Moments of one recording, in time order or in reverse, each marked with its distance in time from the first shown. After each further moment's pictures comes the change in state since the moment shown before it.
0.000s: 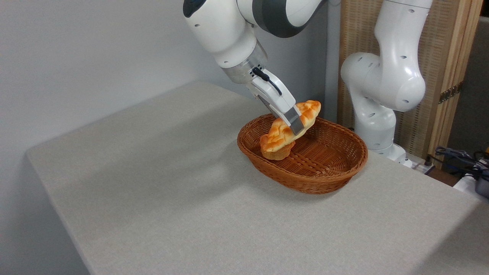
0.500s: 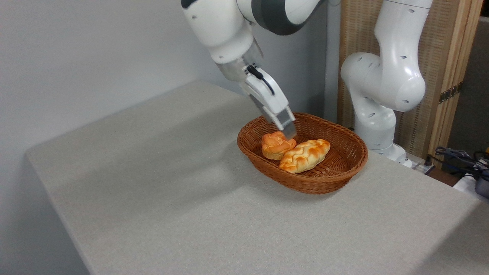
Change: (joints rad) arm -0.003 0.000 -0.003 0.020 0.000 0.093 0.028
